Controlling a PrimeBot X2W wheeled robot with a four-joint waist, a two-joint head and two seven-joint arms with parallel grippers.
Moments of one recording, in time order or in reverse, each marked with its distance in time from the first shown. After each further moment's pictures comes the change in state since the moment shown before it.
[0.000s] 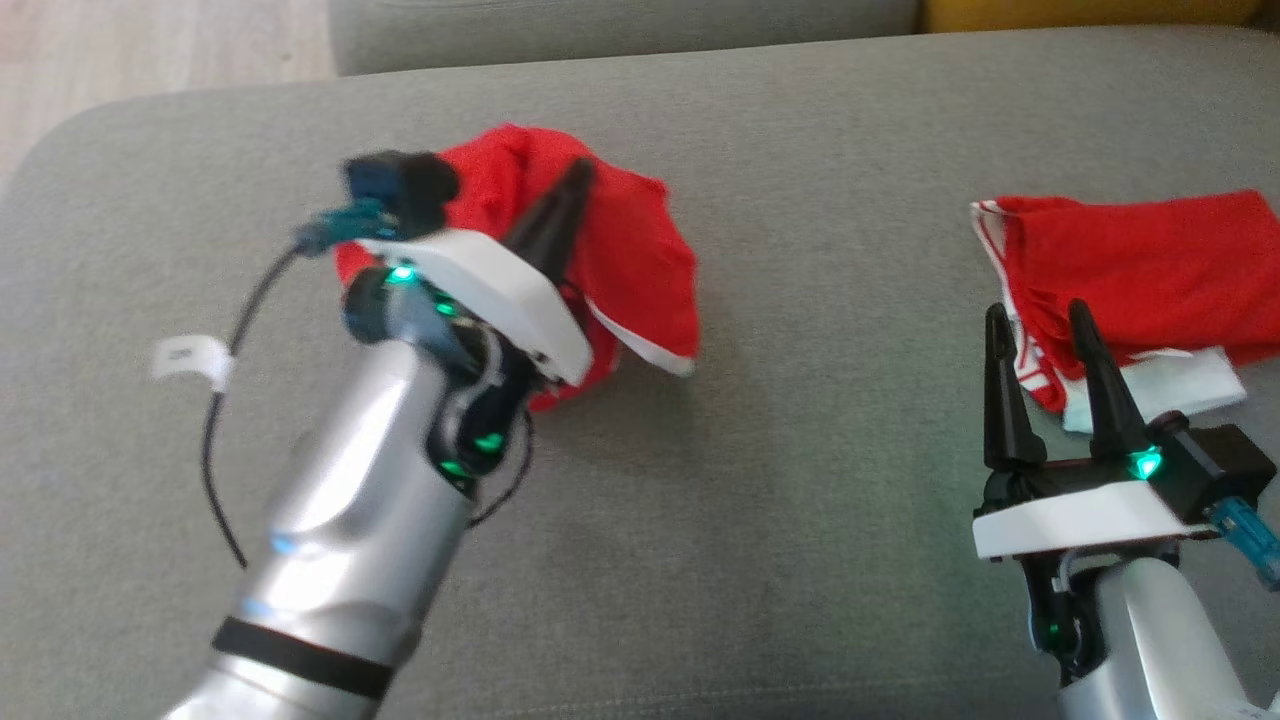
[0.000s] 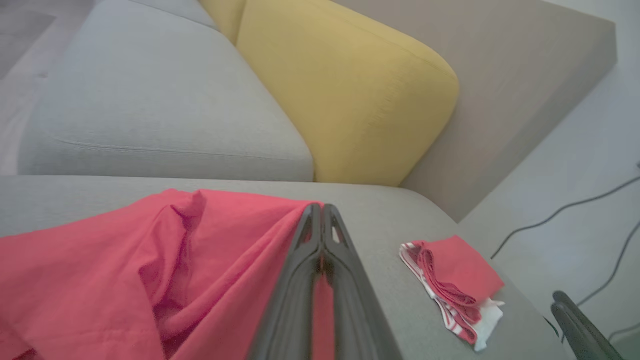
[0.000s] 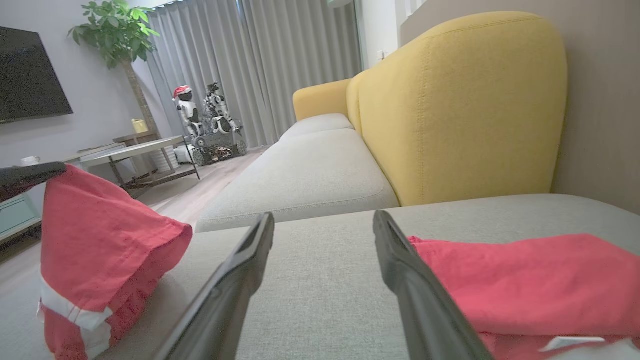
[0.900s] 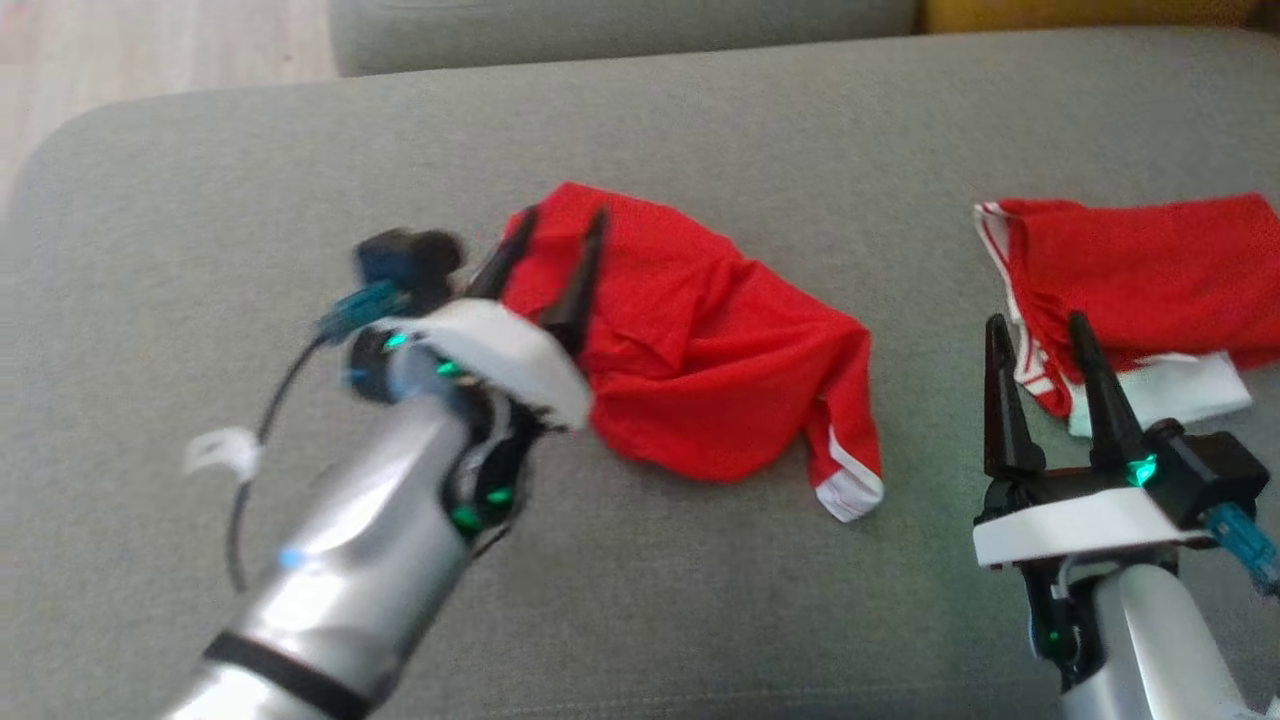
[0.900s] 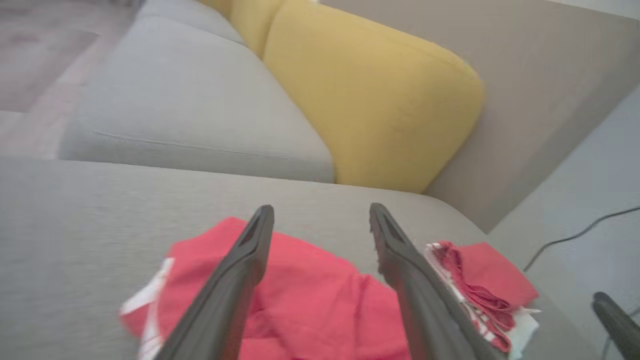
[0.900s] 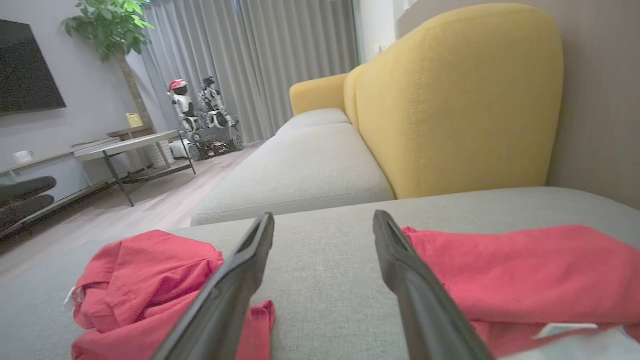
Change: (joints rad) left arm -0.023 0.058 -0.259 0.099 -0.168 0.105 -0.283; right arm 0.000 0.000 -0.007 0.031 -0.007 0.000 -0.011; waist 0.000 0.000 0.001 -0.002
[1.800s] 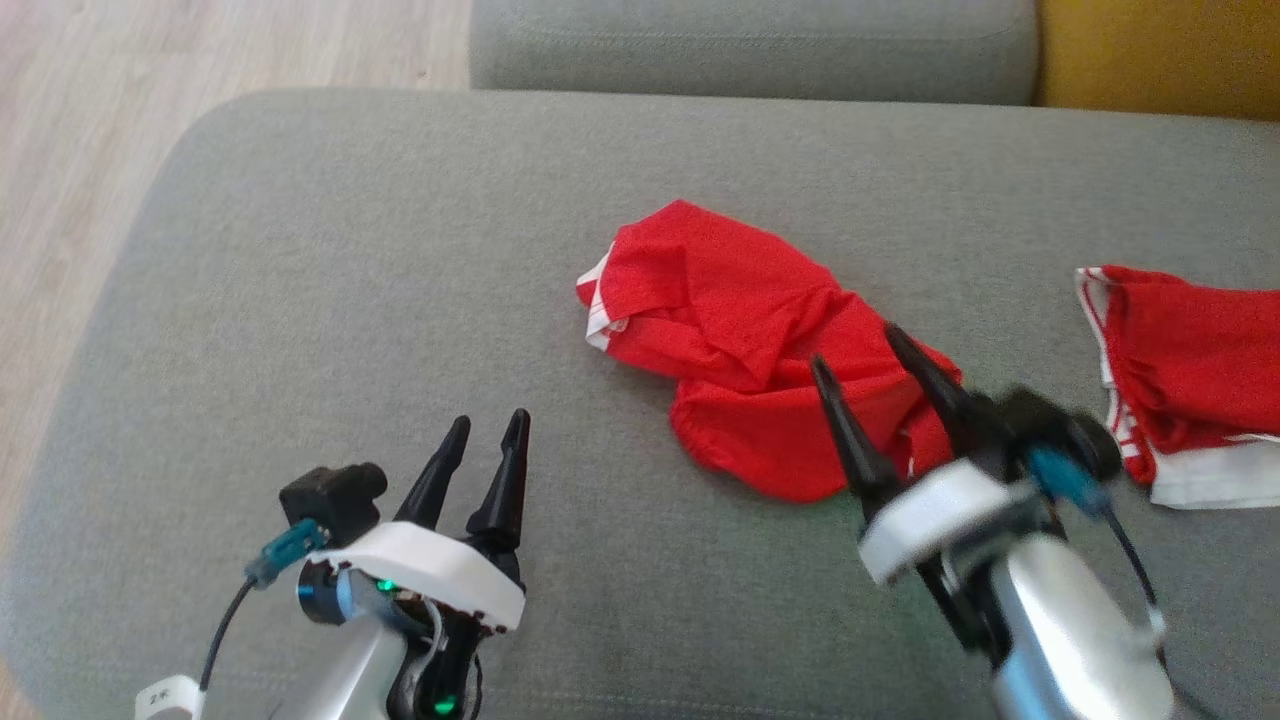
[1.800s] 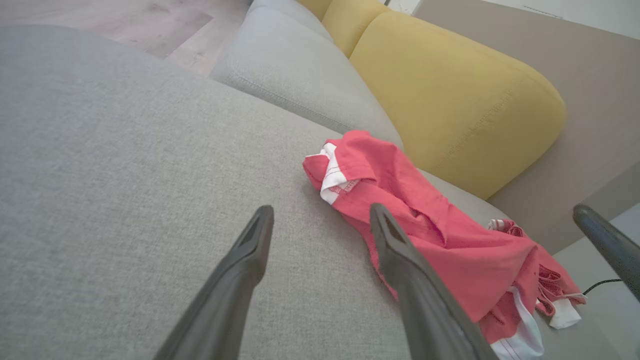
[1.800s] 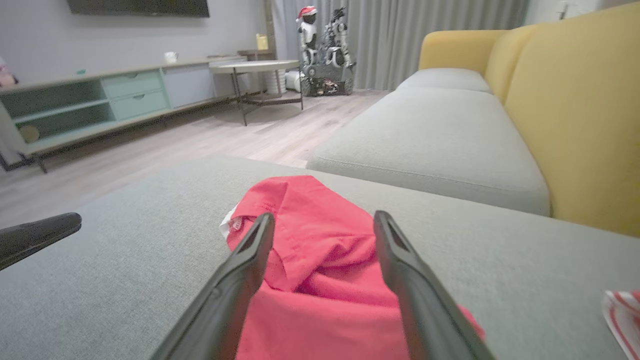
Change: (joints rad) left arm 0.476 0.027 0.279 -0.183 0.158 -0.091 -0.009; right arm -0.035 -0.031 0.239 0.005 -0.083 0.000 0.179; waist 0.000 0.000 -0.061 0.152
